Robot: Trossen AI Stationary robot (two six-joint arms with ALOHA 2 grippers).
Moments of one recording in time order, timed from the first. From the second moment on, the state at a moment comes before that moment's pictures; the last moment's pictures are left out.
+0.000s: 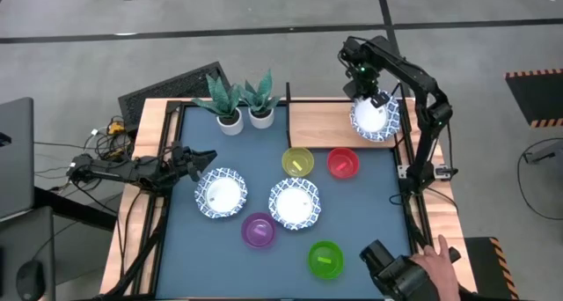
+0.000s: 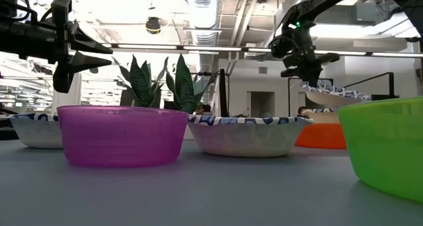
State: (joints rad) left arm -0.15 0.02 0.02 0.05 -0.64 -0.72; right arm -0.97 1.90 1.80 -1.54 0.15 -1.47
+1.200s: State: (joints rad) left arm -0.15 0.02 0.02 0.05 -0.64 -0.69; right arm -1.04 1.95 1.80 -1.55 0.17 -1.28
